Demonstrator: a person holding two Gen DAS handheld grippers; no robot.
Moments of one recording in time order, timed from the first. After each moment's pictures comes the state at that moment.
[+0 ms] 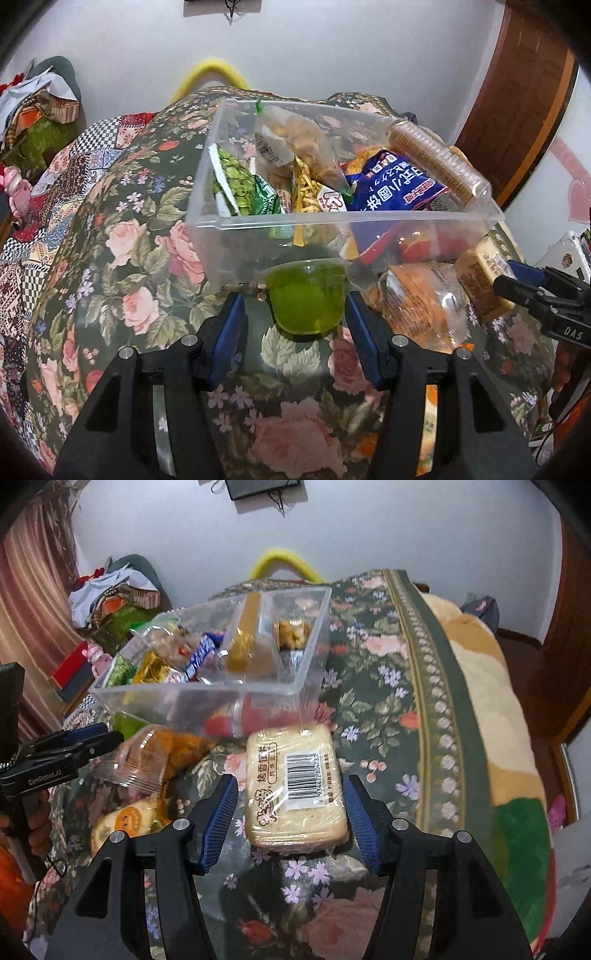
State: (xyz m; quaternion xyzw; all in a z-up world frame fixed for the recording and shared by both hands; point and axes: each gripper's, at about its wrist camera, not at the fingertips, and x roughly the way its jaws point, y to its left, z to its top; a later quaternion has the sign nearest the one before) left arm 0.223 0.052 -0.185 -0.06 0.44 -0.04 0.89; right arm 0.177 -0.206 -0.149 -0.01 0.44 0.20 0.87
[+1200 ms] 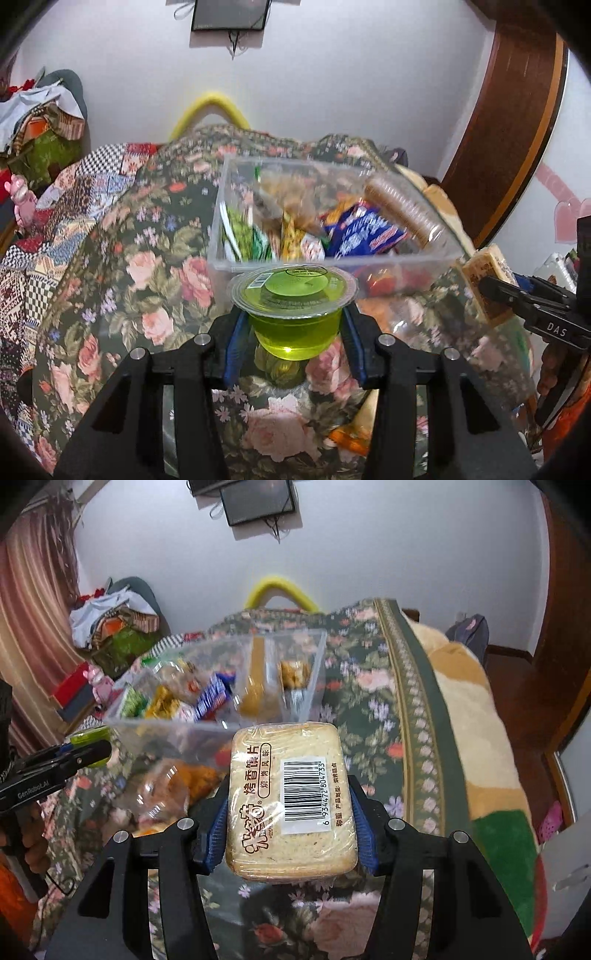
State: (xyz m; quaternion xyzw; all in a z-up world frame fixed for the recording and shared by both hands) left arm 0.185 0.052 -0.130 -0.08 0.37 -0.05 0.92; right arm 0.158 -0.210 -0.109 0.00 0.39 0.19 0.90
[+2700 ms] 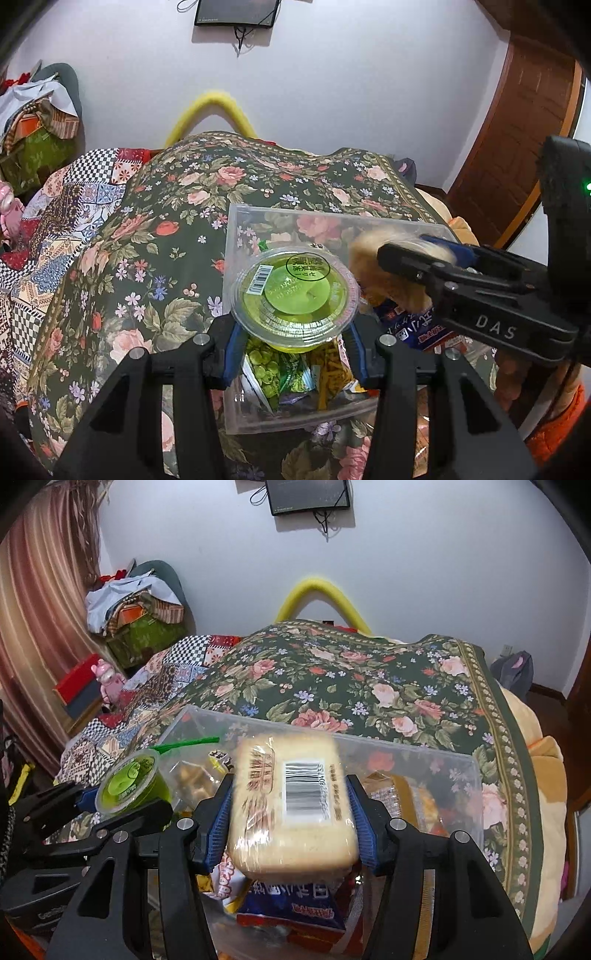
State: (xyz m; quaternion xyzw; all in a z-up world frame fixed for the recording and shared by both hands) left arm 0.289 0.081 -0.137 -0.09 0.38 -0.05 0.92; right arm 0.267 -0.081 -0.104 -0.04 0.39 0.24 0.89
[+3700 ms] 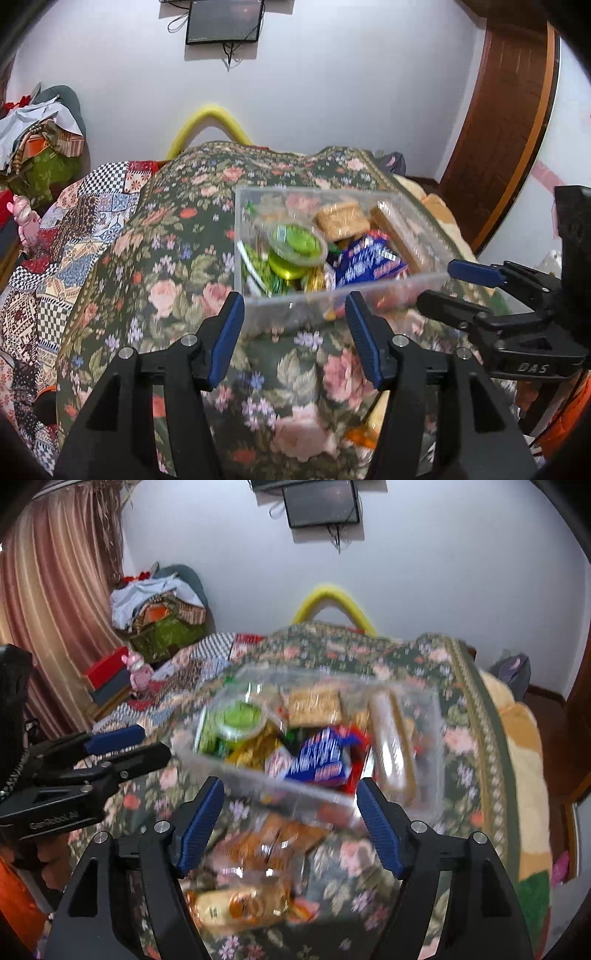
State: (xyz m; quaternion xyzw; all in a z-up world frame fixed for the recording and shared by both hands) left arm 0.189 0.069 -0.110 -0.05 0.37 -0.05 0.93; right arm 0.173 -0.114 -0.097 -0.04 0.39 0.27 0.88
